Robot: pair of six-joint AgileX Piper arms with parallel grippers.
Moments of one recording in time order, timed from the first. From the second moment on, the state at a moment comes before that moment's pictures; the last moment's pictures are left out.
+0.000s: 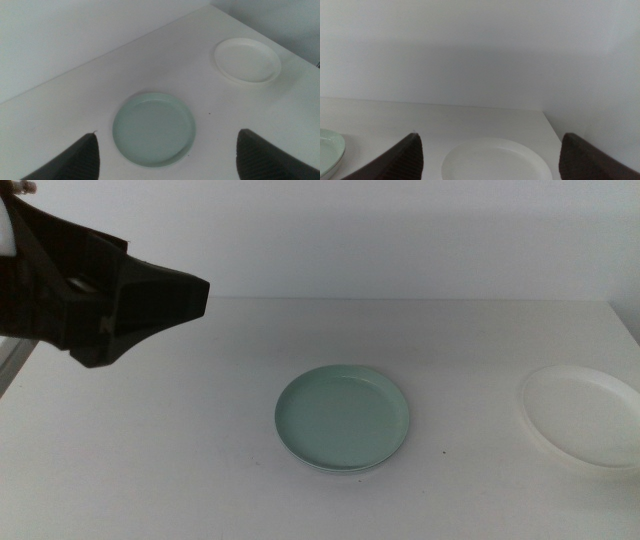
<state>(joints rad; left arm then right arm) -0.35 0.90 -1.15 -0.46 0.91 0.43 -0.04 0.00 0.00 0.08 0.08 -0.17</state>
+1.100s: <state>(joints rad) -0.35 0.90 -1.15 -0.46 0.90 0.44 -0.04 0.79 -0.75 0.01 0.78 0.30</state>
